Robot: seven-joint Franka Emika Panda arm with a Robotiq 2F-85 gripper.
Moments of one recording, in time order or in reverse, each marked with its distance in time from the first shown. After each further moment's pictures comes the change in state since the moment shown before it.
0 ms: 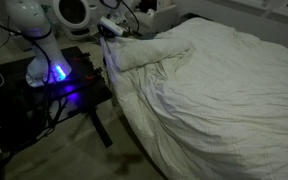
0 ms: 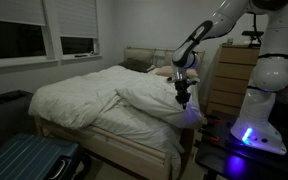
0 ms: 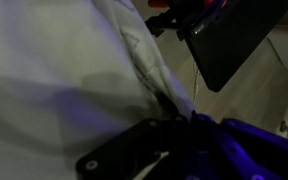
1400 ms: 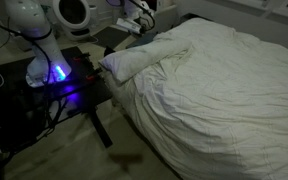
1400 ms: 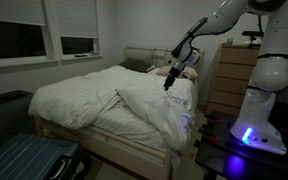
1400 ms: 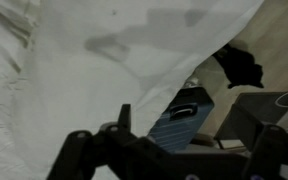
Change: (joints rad) arm -0.009 0.010 -0.131 0.076 0.407 0.582 -0.172
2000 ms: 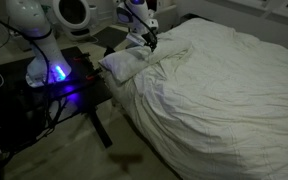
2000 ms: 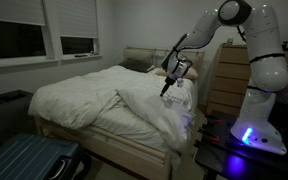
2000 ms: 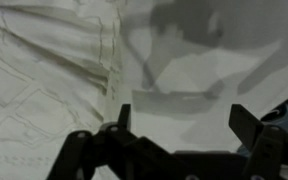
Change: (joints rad) arm -0.002 0.355 -0.013 0.213 0.202 0.245 0.063
